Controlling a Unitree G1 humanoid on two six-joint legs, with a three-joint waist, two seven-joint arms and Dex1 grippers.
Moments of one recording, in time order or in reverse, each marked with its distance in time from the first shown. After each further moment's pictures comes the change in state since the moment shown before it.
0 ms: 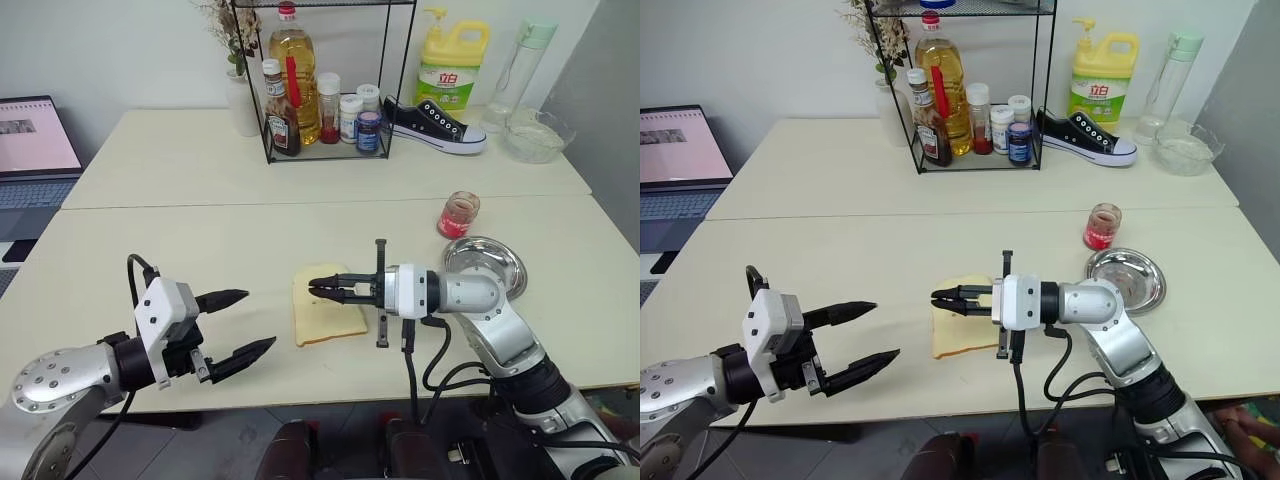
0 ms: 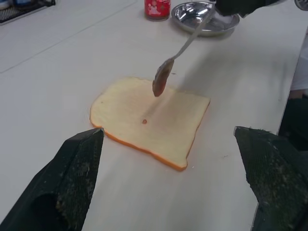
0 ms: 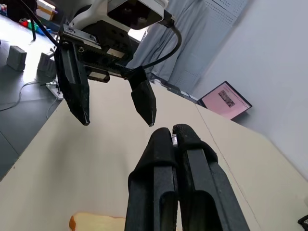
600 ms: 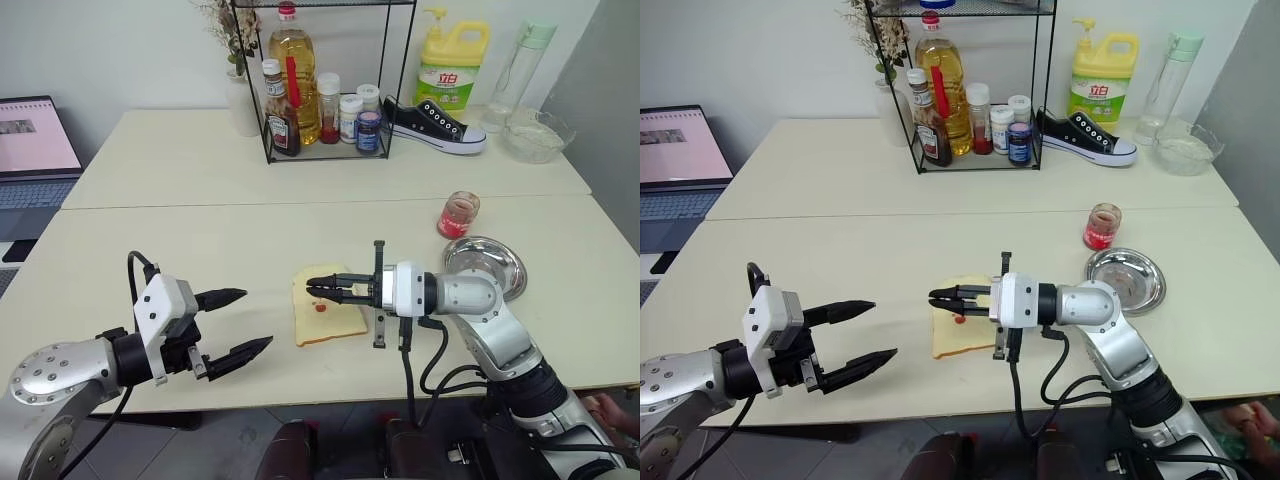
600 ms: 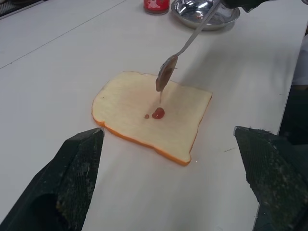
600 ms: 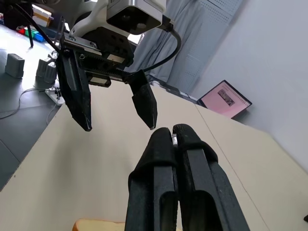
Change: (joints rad) left arm -0.011 0.024 -0.006 0.031 0.002 -0.001 -0.019; right arm 0.000 0.025 -0.009 -0.024 0.026 0.073 -0.017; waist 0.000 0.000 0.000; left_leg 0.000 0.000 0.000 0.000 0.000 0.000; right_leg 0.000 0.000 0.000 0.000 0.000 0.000
